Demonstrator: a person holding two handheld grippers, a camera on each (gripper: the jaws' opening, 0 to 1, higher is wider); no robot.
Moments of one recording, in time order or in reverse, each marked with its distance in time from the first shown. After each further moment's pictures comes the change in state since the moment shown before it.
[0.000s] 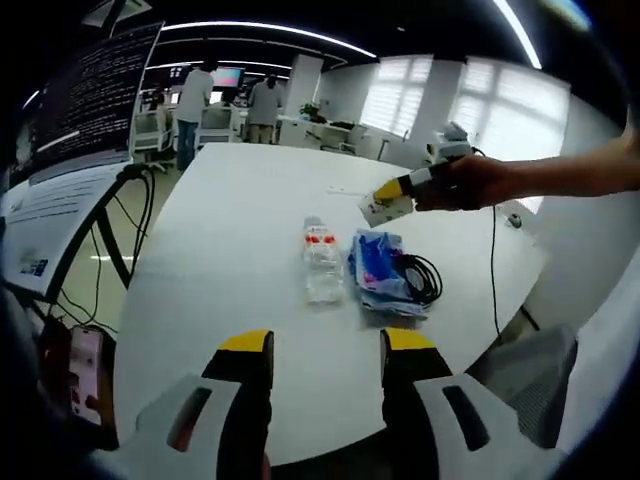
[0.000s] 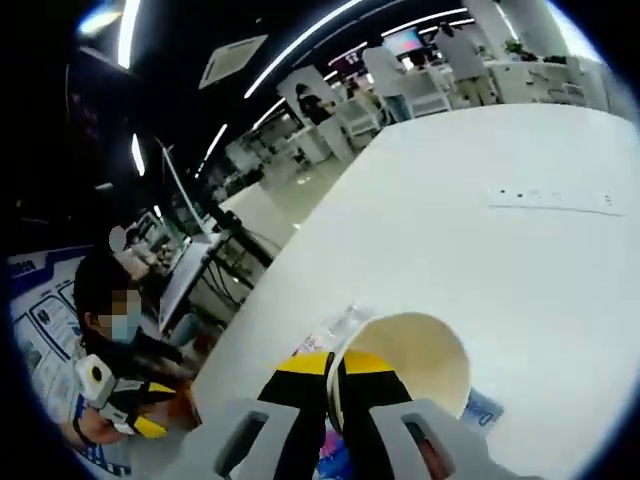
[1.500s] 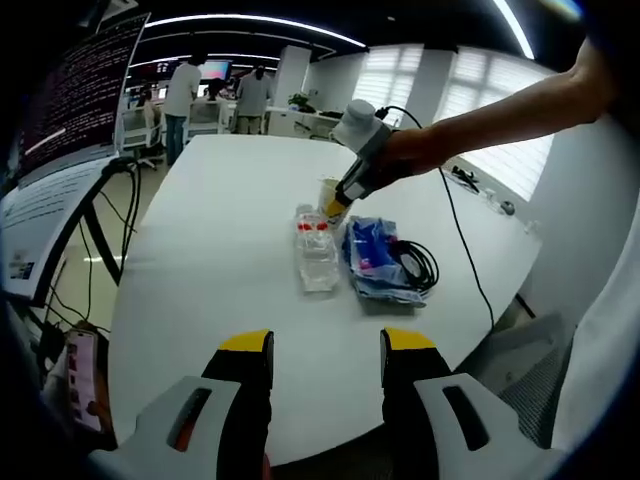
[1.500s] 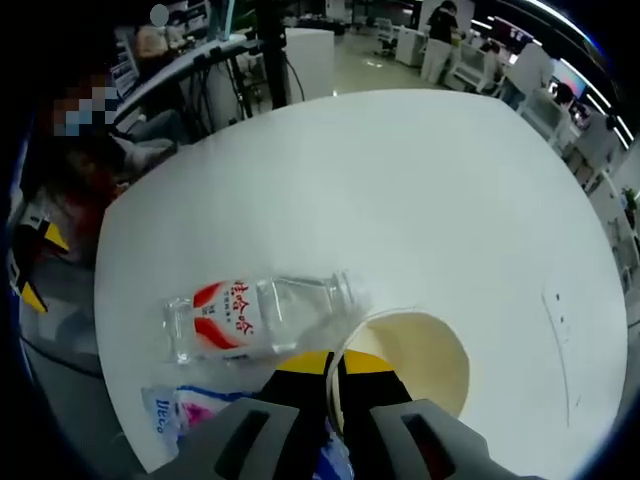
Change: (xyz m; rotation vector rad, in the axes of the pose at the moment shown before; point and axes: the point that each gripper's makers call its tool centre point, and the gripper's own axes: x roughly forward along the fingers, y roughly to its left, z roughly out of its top) left arm 0.008 0.000 -0.008 0.026 0.046 -0.032; right arm 0.095 -0.030 -0.020 -0.710 0.526 -0.126
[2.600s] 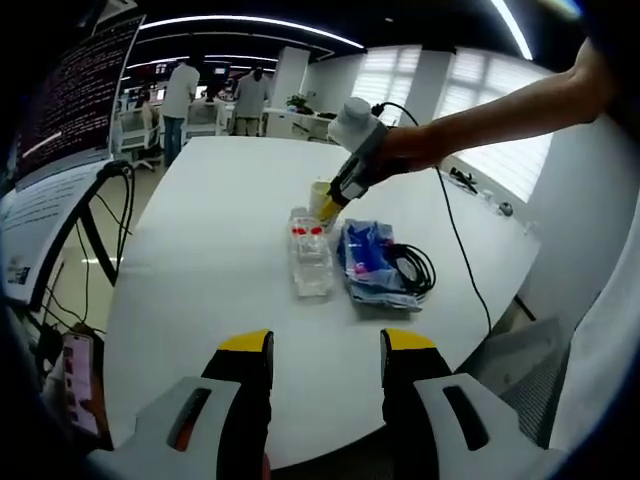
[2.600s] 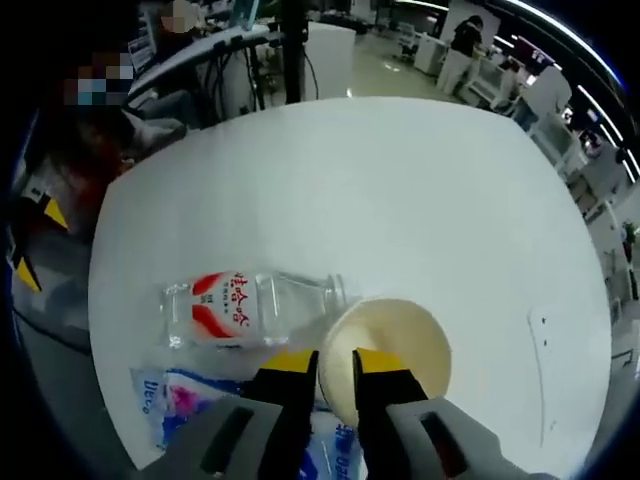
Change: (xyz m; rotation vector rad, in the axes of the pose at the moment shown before) left arm 0.003 -0.006 0.002 -0.002 -0.009 -0.008; right arm -0.008 -0.004 -0.002 -0.116 0.015 -0.030
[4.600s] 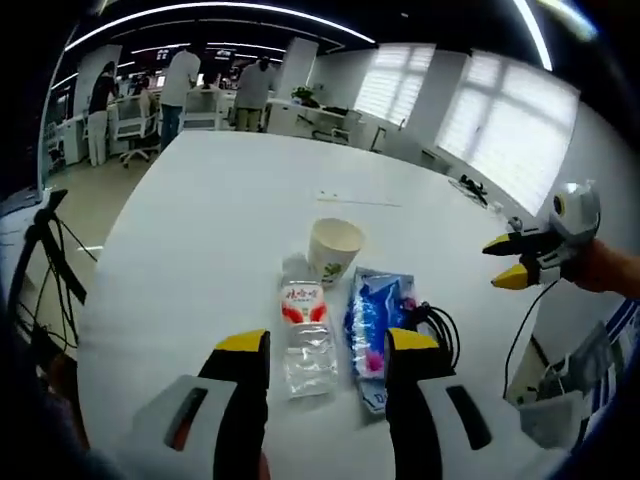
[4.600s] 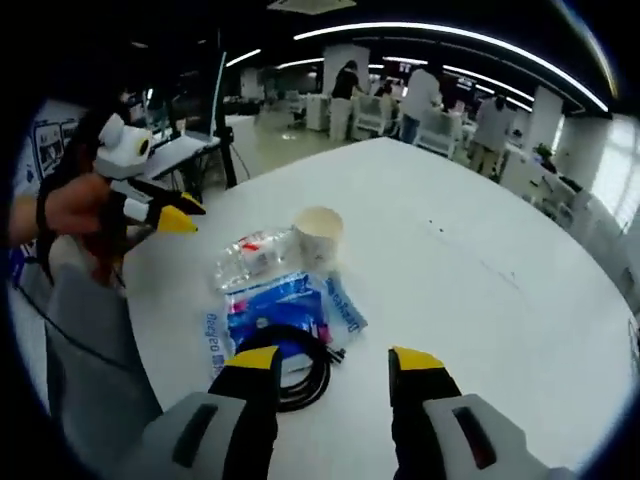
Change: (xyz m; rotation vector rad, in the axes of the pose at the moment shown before) left arm 0.115 0.003 0.086 -0.056 0.061 -0.006; right arm -0.176 0.057 -0.151 0.449 -0.364 -0.210
